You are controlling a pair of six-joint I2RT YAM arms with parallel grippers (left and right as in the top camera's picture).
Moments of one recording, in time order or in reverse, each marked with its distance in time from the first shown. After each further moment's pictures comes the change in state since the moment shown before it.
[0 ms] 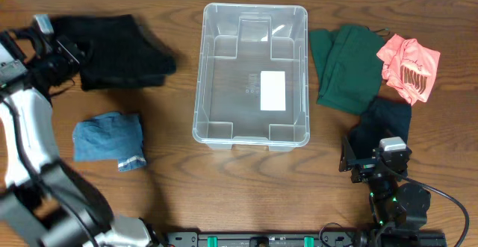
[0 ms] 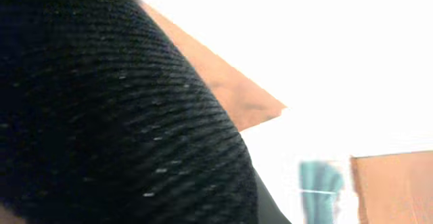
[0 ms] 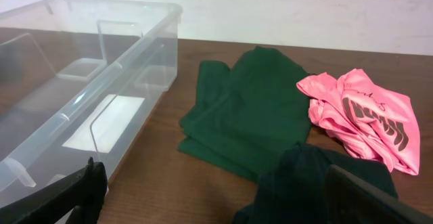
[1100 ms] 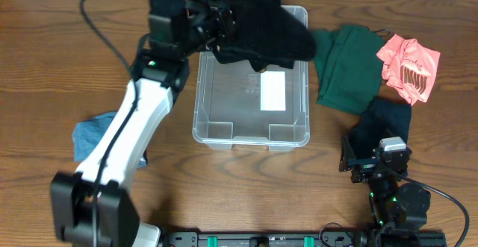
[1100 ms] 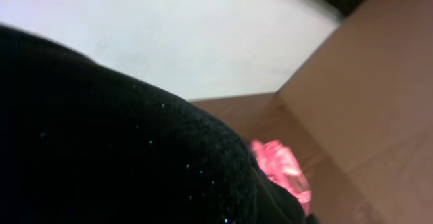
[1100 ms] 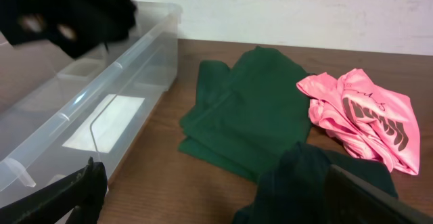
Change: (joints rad) left arm -0.821 -0.018 0.000 0.446 -0.358 -0.101; right arm 0.000 0.000 0.000 0.000 0.000 0.000
